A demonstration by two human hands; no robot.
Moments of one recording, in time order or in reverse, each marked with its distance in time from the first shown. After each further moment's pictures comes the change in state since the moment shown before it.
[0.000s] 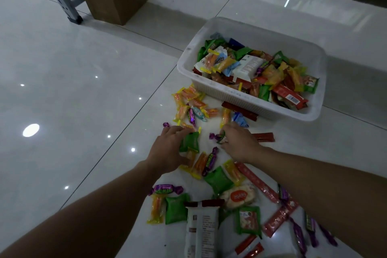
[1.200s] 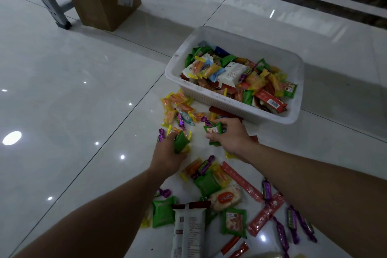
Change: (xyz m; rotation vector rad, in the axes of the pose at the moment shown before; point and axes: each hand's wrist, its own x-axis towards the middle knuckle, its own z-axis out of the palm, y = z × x) left_hand 0.001 0.038 0.016 -0.426 0.142 -0.302; right_hand -0.010 0.002 -0.025 0.814 0.156 0.203
